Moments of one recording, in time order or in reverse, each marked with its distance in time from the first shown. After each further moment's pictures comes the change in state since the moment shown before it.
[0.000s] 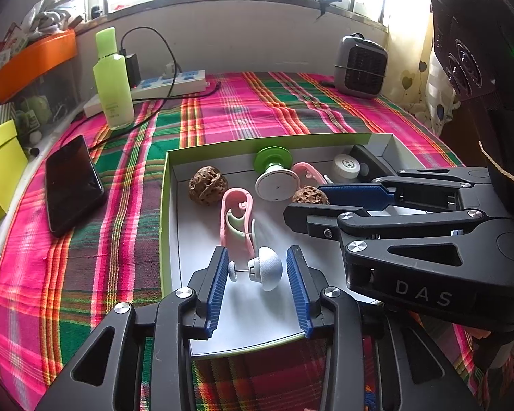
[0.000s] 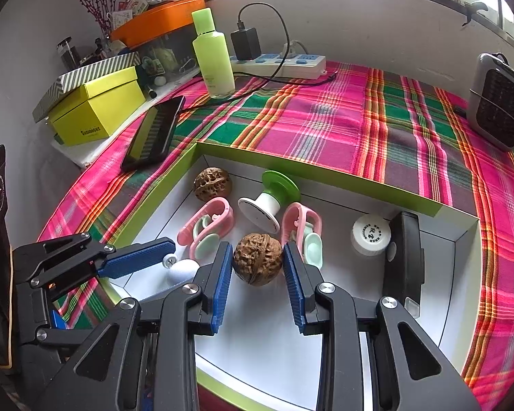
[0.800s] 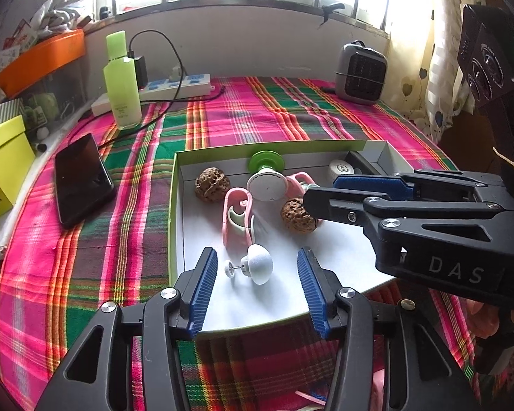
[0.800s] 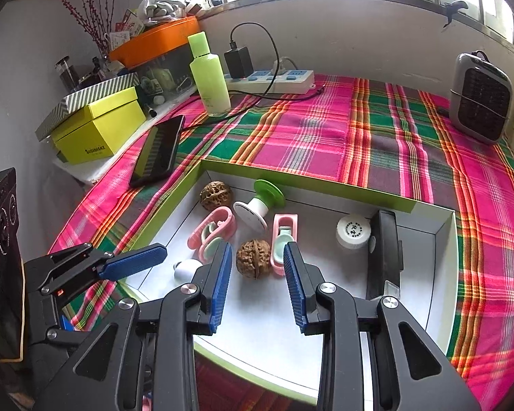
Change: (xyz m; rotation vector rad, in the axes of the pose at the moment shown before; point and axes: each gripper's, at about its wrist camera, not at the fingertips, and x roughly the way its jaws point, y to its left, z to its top) left arm -0.017 -0.001 -0.006 -0.024 -0.022 0.001; right arm -0.028 0.000 -0.006 0.051 -0.062 -0.002
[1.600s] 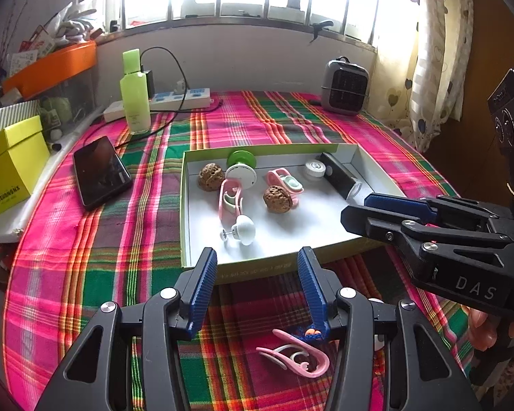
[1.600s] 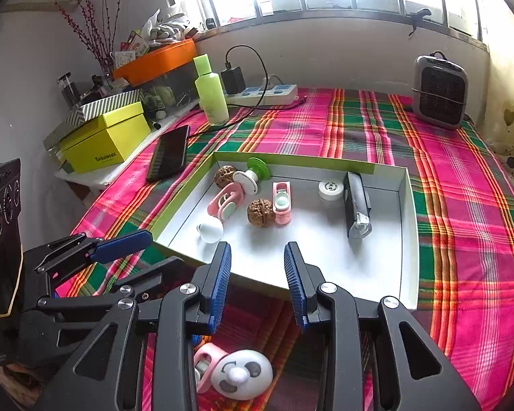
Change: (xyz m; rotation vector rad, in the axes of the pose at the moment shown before) left arm -0.052 -0.009 -0.028 -0.002 -0.050 -0.018; right arm -0.059 0.017 -0.048 0.045 -0.090 -0.051
